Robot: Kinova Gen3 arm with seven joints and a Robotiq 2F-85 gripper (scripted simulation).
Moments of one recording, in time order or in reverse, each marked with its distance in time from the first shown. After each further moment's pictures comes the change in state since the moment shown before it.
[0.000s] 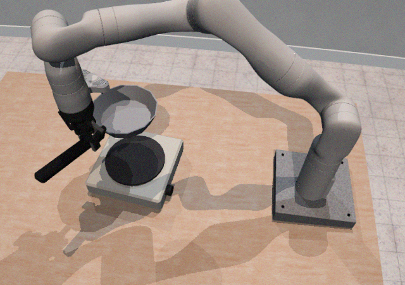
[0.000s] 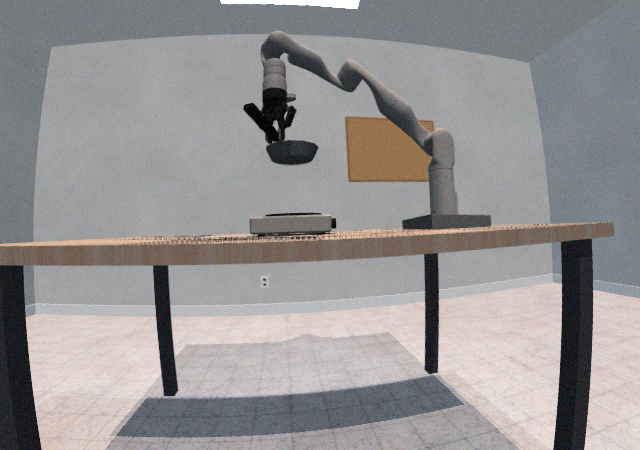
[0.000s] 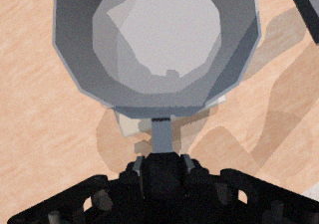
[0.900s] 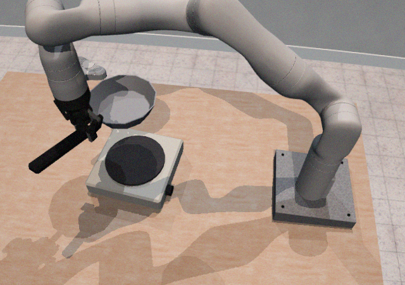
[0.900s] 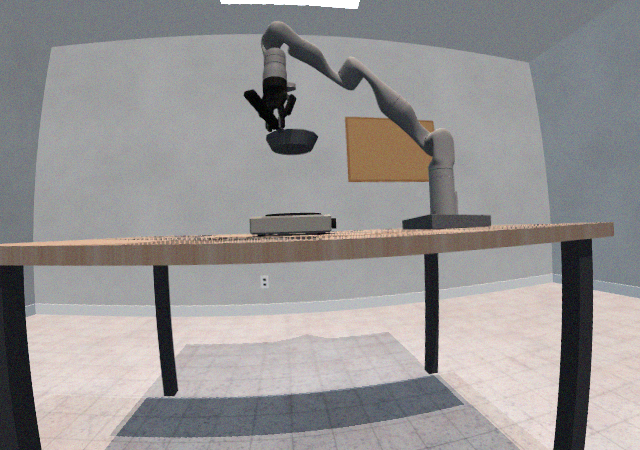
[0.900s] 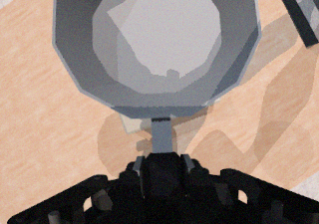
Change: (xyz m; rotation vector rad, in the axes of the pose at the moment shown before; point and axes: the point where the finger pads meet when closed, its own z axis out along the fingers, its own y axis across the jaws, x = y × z) arm 0.000 0.001 -0.038 0.001 -0.001 0.000
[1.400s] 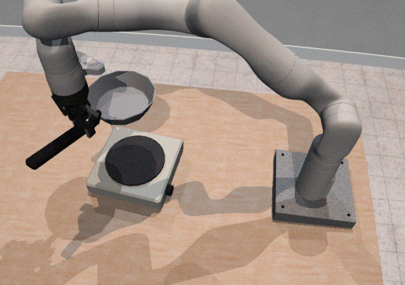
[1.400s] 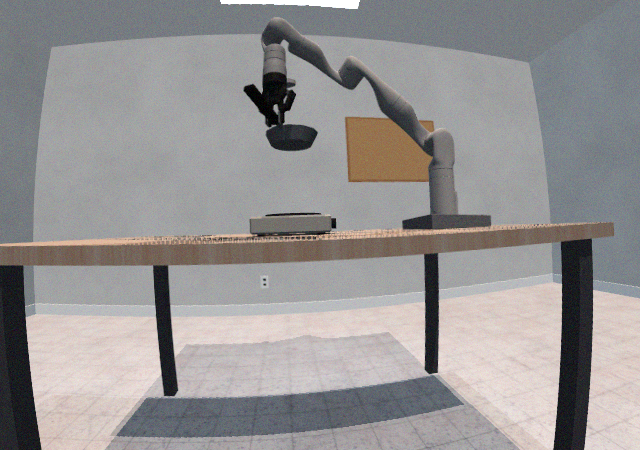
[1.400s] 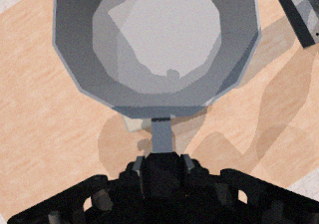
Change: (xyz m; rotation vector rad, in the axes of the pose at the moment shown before) arm 0.000 -0.001 -0.015 0.002 -0.001 0.000
